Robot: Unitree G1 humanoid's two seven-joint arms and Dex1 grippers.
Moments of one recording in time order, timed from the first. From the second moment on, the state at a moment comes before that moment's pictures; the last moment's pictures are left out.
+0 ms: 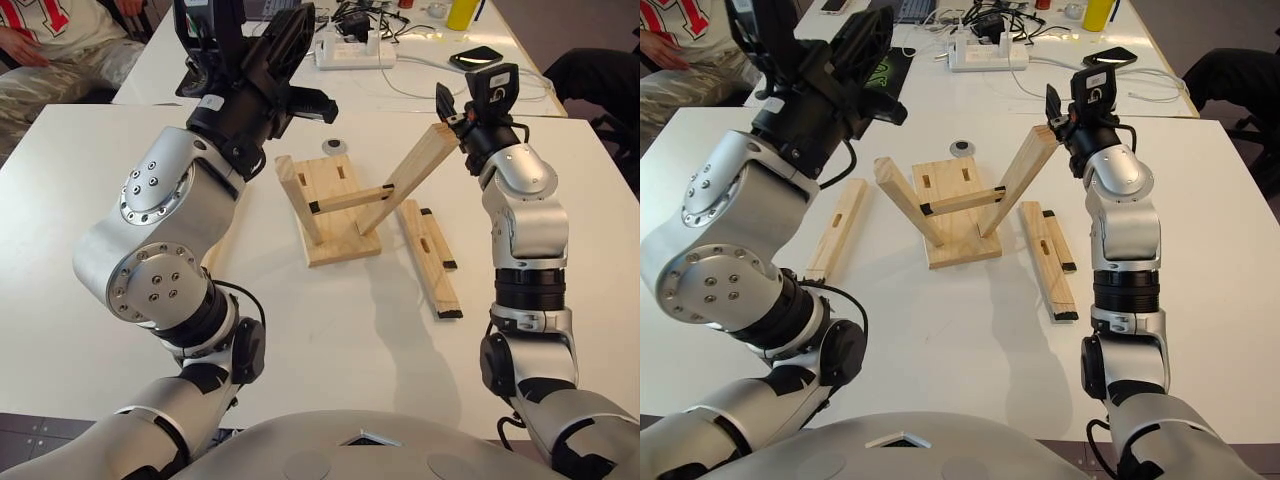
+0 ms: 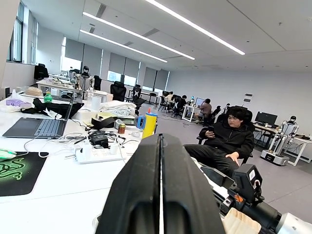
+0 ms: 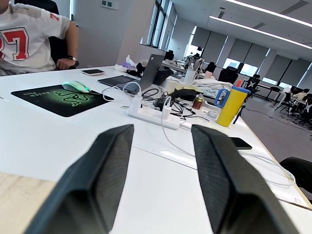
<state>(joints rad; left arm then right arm) -0.72 -0.08 0.24 -0.77 -0.55 1.24 0.04 -0.55 -0.33 -0.09 0.02 0.06 0.41 0.24</state>
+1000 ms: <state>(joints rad) -0.64 0.13 0.08 -0.63 -0.41 0.93 -0.02 -0.52 -0.33 -0.06 0.00 0.05 0.41 0.24</state>
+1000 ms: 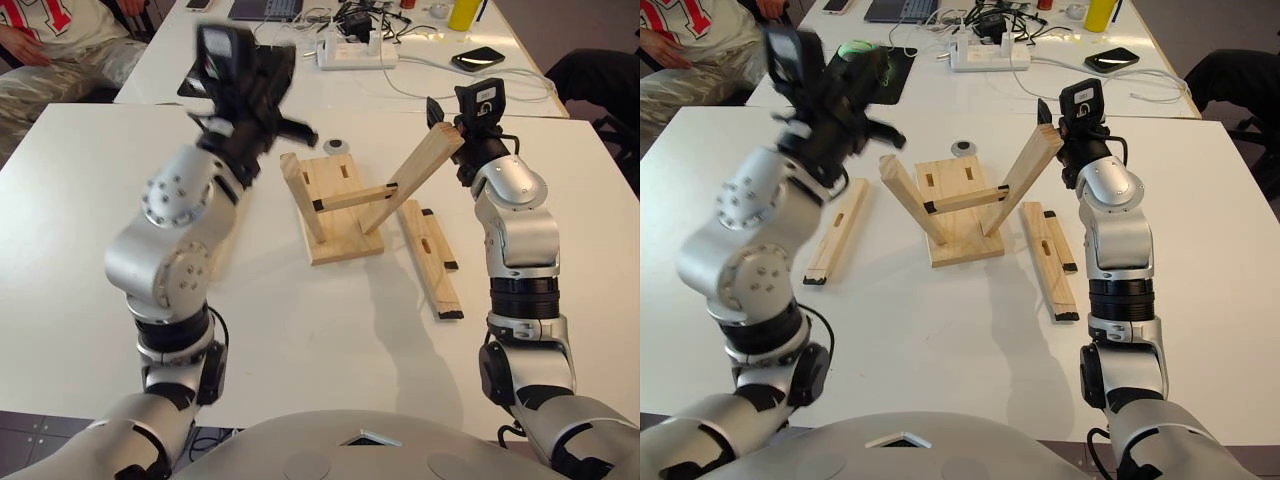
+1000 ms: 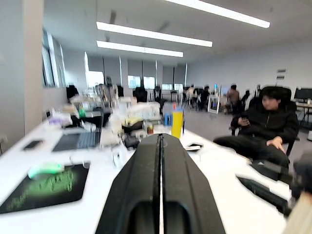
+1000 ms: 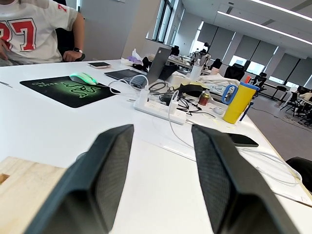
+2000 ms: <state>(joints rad) -0.76 0.15 0.06 -0.46 -0.37 0.78 -0.08 -0.49 -0.32 -0.05 0.00 0.05 0.40 0.24</state>
